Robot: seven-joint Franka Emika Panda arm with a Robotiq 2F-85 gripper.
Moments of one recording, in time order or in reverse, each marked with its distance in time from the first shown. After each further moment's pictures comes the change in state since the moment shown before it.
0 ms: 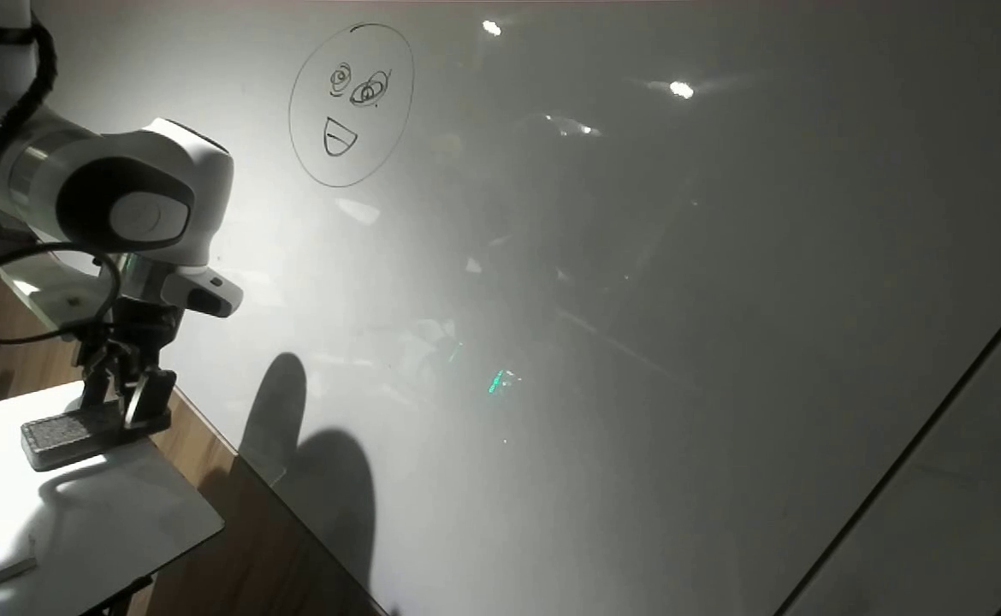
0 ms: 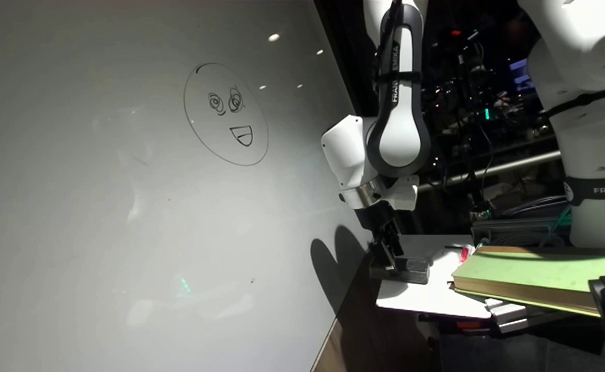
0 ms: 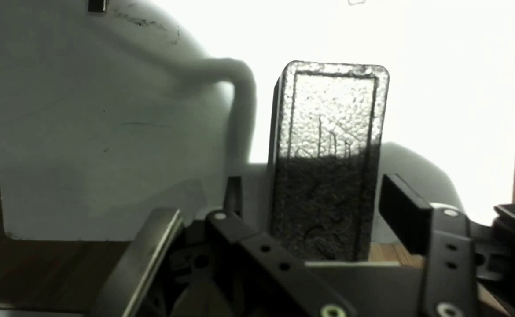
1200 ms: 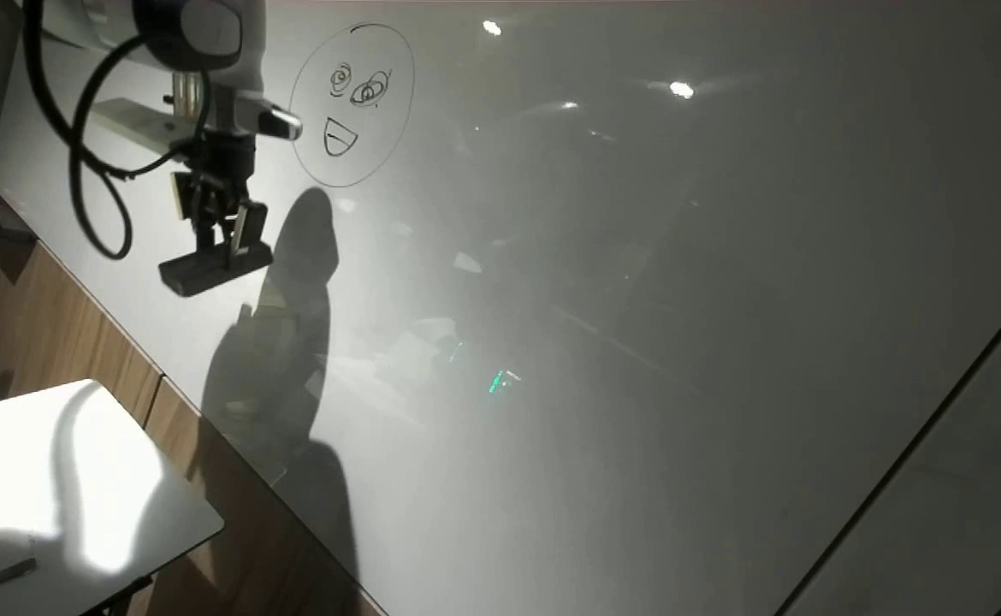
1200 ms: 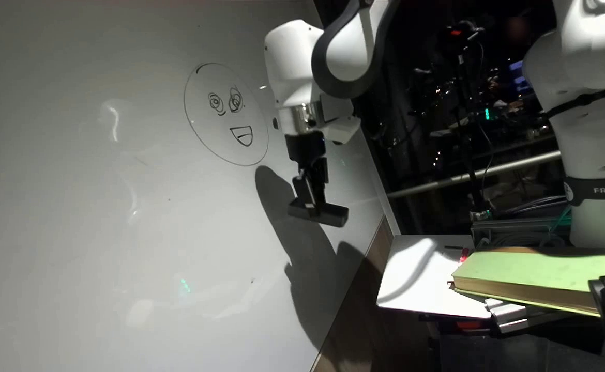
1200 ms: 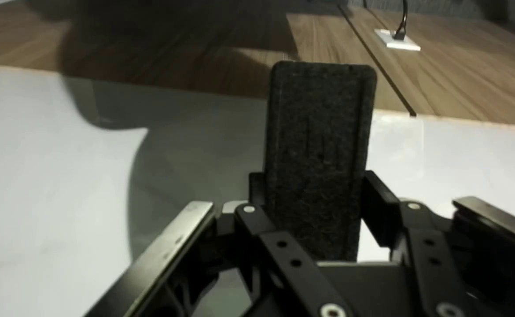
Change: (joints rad) arm 0.073 -0.308 0.041 0.219 -0.024 -0.231 0.012
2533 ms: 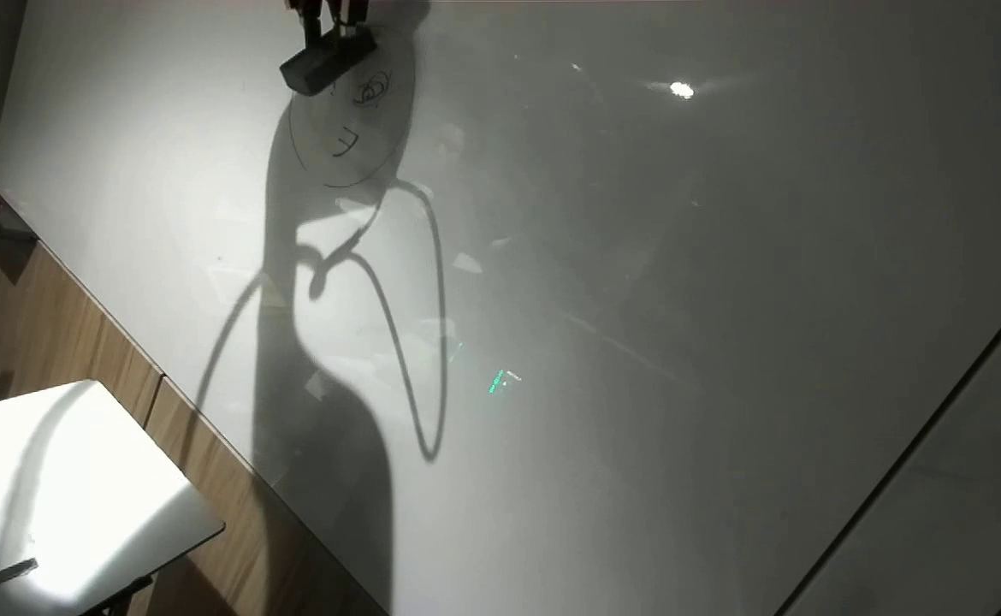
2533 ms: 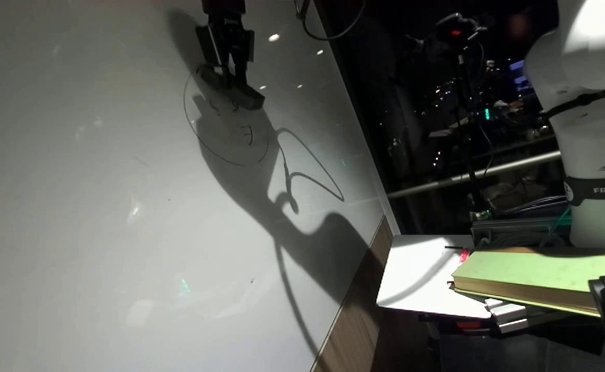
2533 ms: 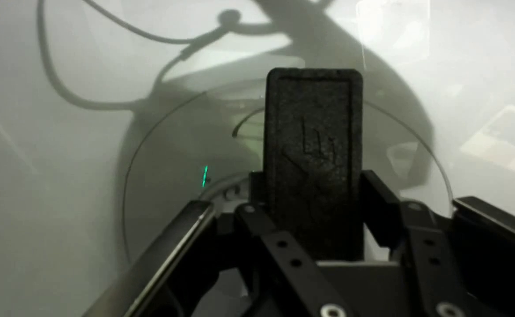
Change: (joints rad) arm -0.023 -0.057 0.038 0.644 -0.005 -0.509 -0.001
